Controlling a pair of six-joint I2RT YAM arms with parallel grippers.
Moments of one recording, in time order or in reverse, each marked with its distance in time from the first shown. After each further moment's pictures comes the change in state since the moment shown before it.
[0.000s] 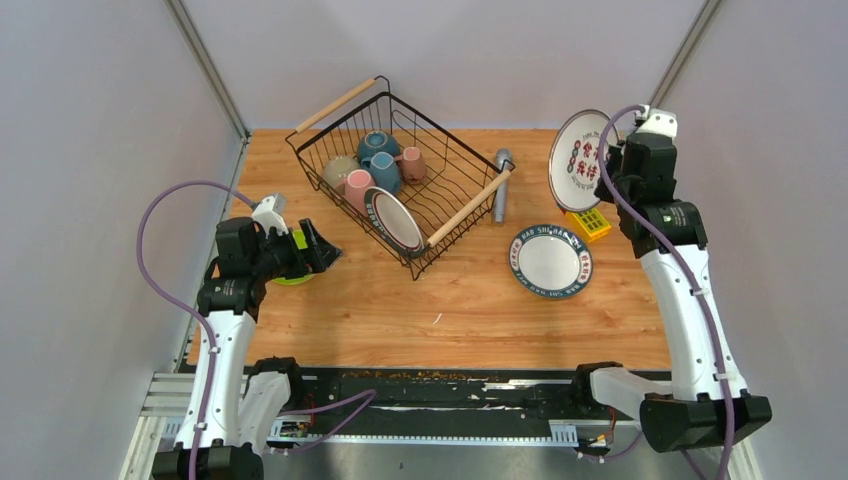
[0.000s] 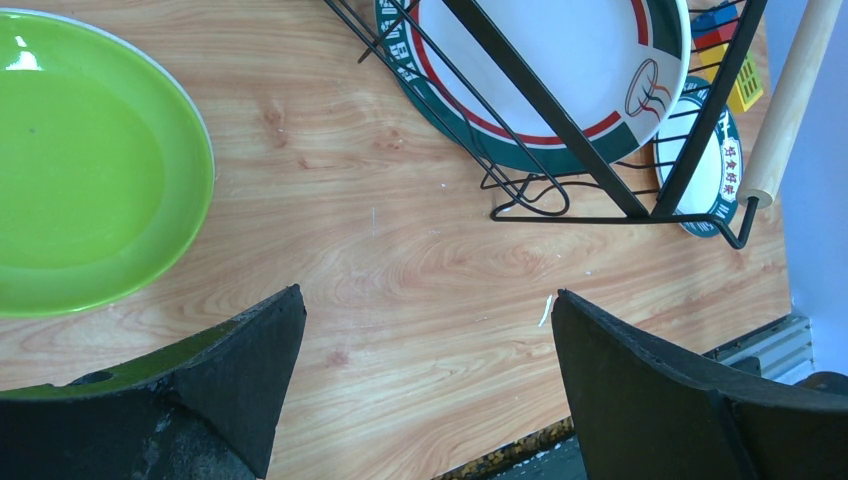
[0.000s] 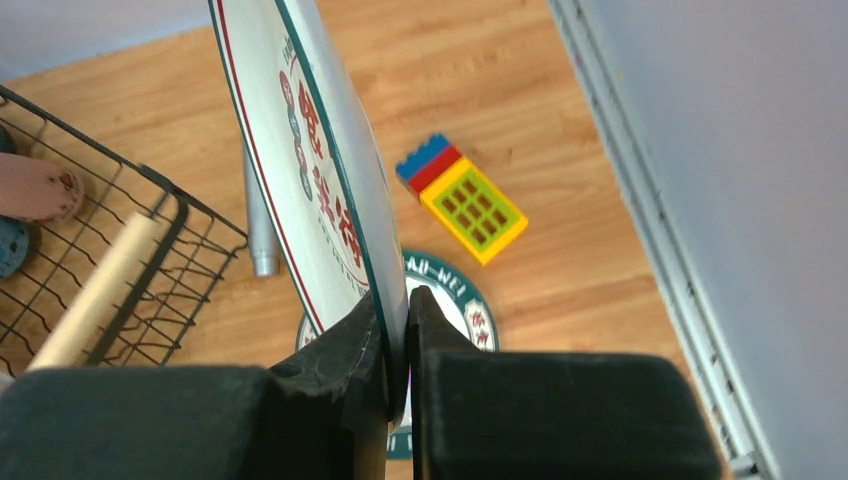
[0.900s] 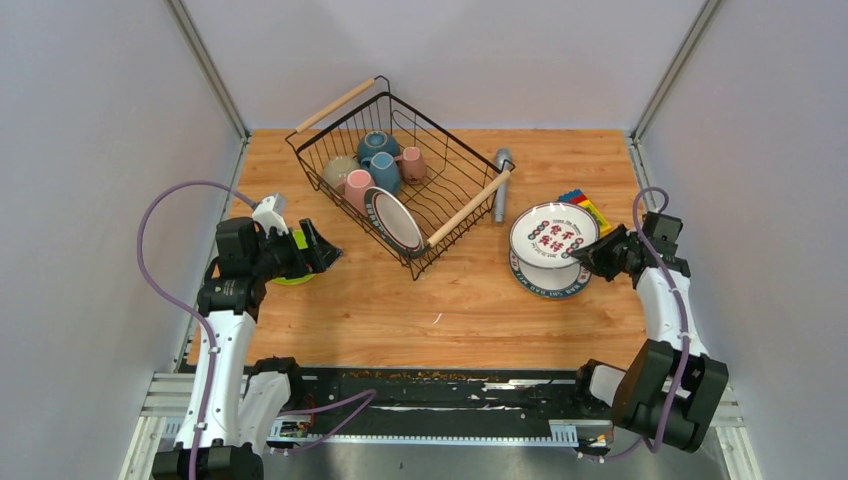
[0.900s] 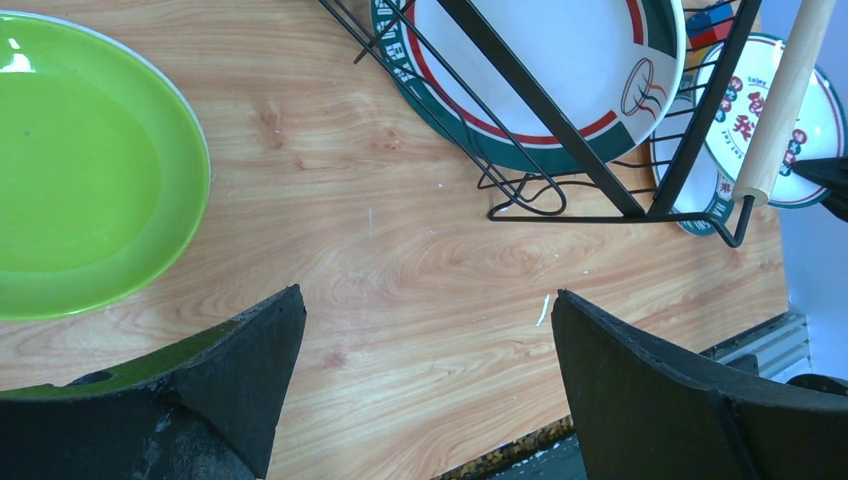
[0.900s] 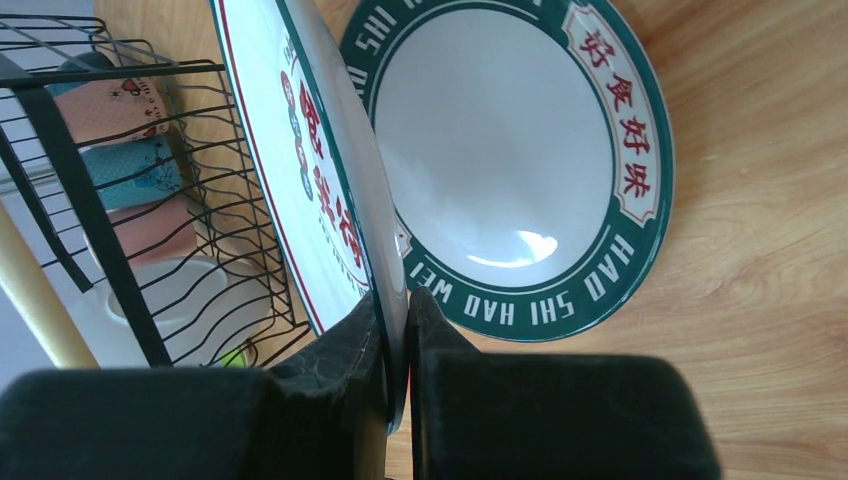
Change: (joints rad) left arm 0.000 0.000 -0.001 0.003 0.006 0.000; right arm -0.496 0.002 -0.674 0.223 -0.828 0.472
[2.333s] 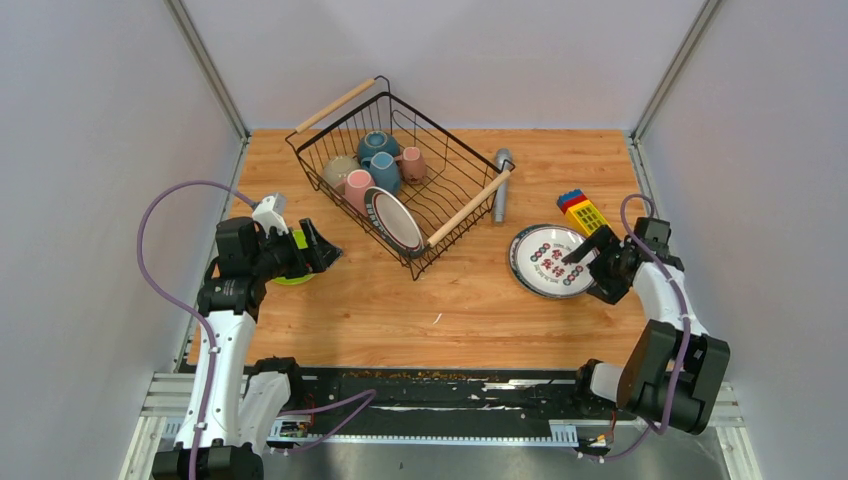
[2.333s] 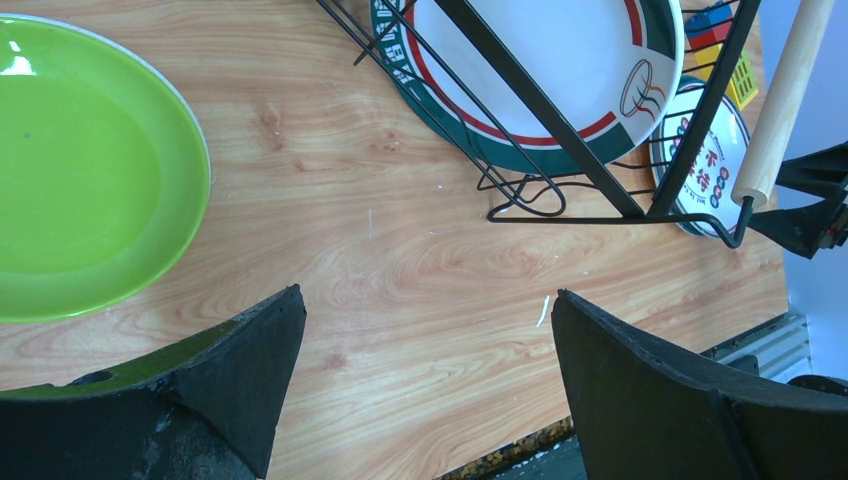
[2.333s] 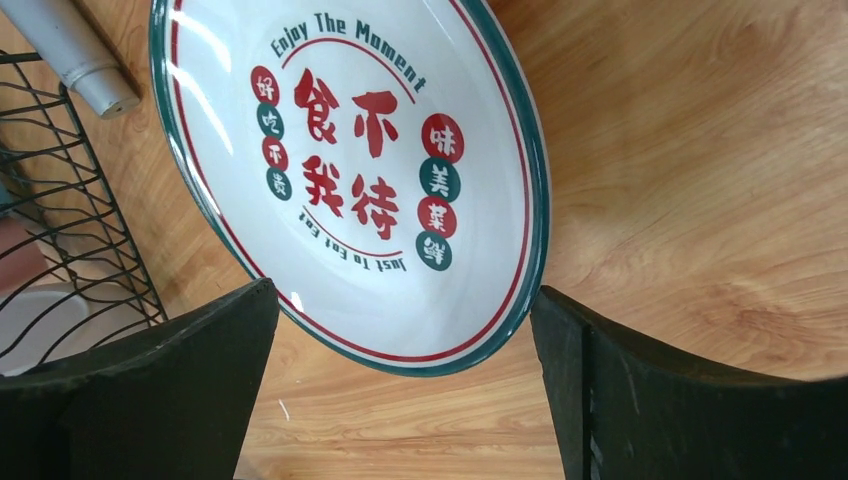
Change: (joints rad) left arm 0.000 0.000 0.000 0.004 0.001 0.000; right arm 0.001 0.090 -0.048 -0.043 0.127 -0.121
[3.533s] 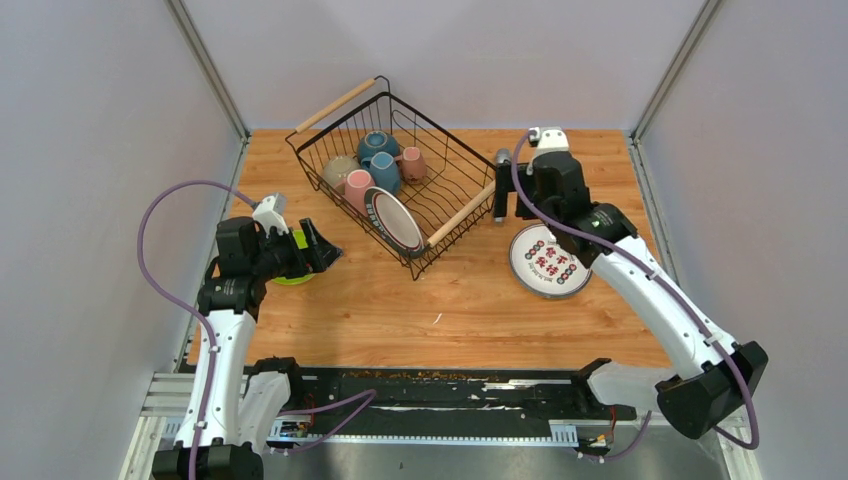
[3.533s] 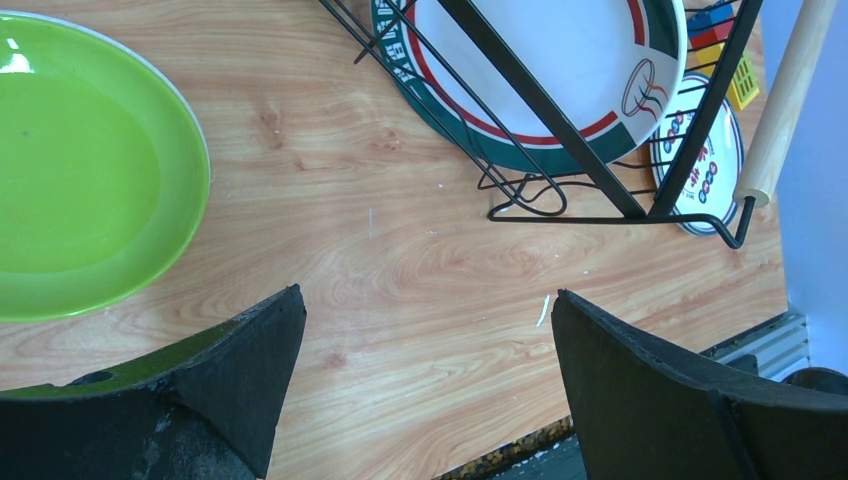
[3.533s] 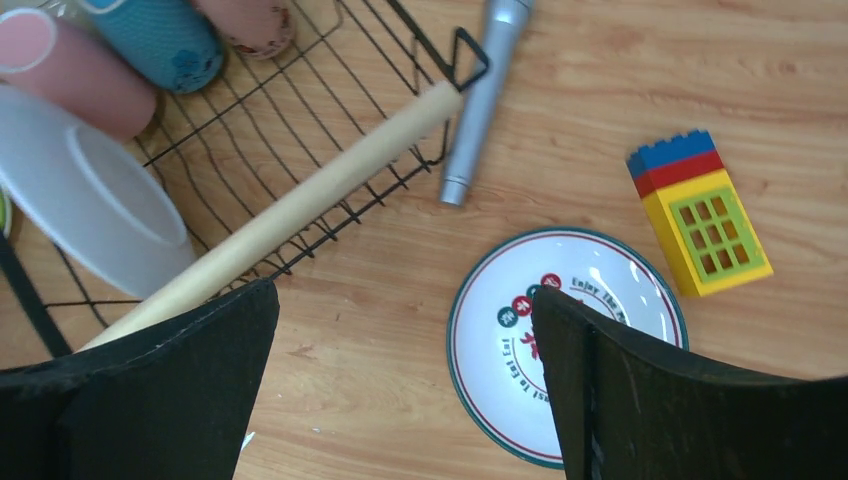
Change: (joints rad) left arm 0.000 0.006 0.000 0.000 0.001 0.000; right arm 0.823 -0.019 0.549 -0.050 0.621 -0.282
